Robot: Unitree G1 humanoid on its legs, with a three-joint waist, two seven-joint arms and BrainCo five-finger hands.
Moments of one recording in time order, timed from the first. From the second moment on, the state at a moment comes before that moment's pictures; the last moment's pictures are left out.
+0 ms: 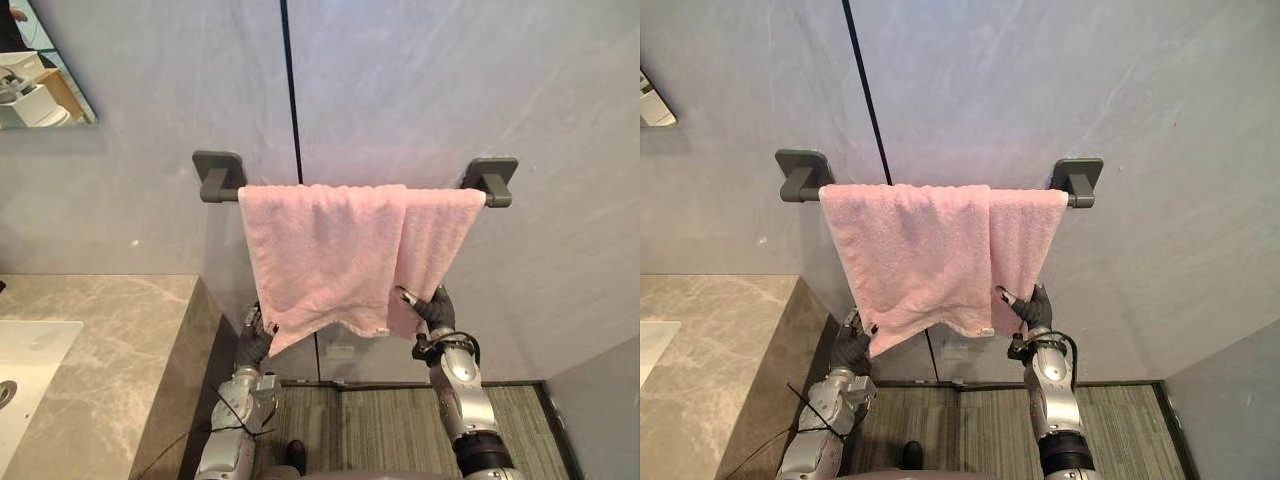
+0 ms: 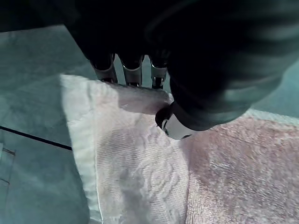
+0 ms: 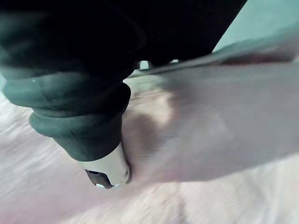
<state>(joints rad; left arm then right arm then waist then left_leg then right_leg) 0.19 0.04 -0.07 0.21 -0.27 -0.14 0.07 -0.02 0.02 -0.08 0.33 0.15 -0.14 -0.04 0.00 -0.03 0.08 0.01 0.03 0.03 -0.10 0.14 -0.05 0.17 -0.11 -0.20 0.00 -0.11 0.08</state>
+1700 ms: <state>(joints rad) 0.28 0.11 -0.30 -0.33 -0.58 -0.16 -0.28 0.13 -0.19 0.22 -0.15 0.20 -0.15 0.38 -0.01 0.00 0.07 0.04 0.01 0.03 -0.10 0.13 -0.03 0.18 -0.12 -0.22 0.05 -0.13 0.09</state>
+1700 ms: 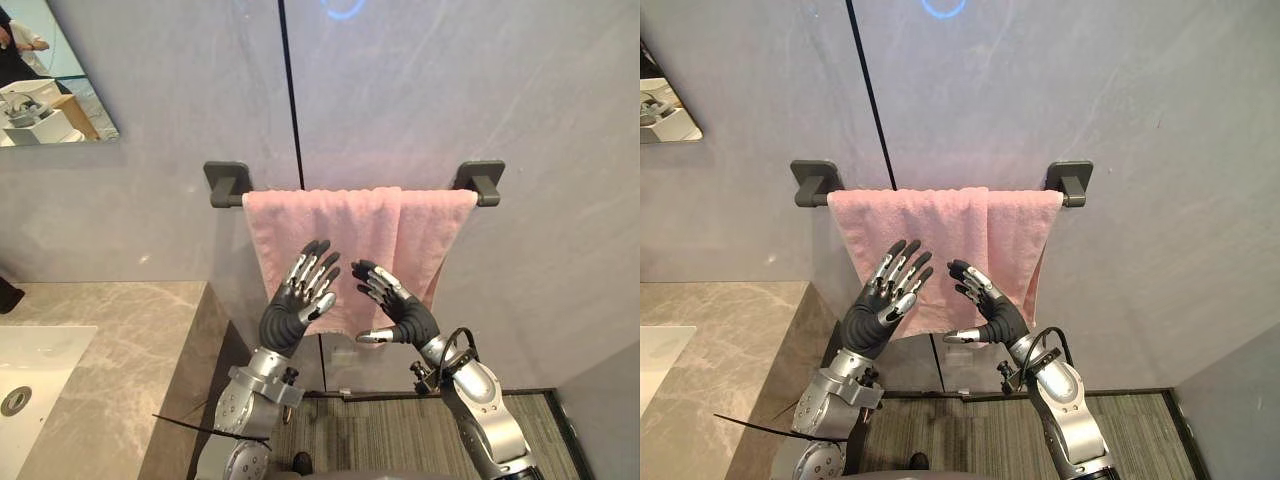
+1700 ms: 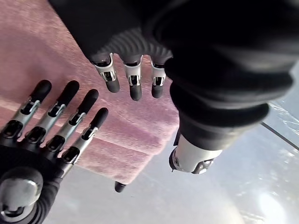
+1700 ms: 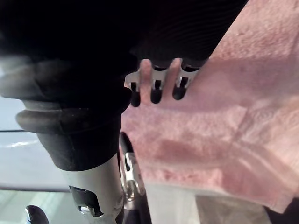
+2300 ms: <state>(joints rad) 0.17 0.06 -0.18 -0.04 -0.42 -0.16 -0.12 0.08 -0.07 0.08 0.06 0.03 -0.15 0.16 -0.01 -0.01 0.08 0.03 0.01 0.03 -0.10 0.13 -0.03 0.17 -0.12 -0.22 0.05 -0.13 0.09</state>
